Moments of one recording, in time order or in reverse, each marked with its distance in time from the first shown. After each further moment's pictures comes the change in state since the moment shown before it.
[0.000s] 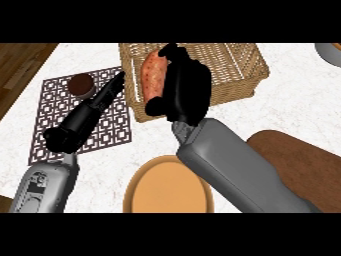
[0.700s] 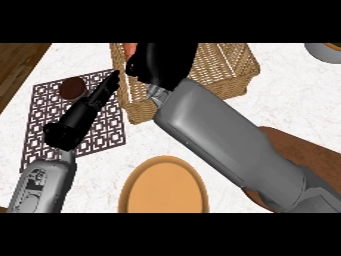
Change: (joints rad) left arm -0.008 0.007 0.026 0.036 -0.009 0.021 -0.007; right arm -0.317 -0.004 -0.027 0.207 0.059 -0.074 0.128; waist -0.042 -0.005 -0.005
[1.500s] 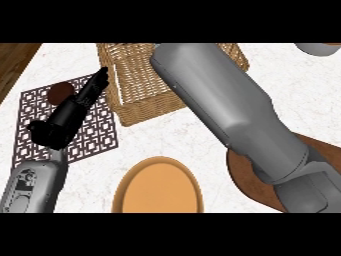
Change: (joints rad) left arm 0.005 0.022 0.041 -0.014 0.011 0.012 0.008; right arm -0.240 0.000 -0.193 0.349 0.171 -0.113 0.041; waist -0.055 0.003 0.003
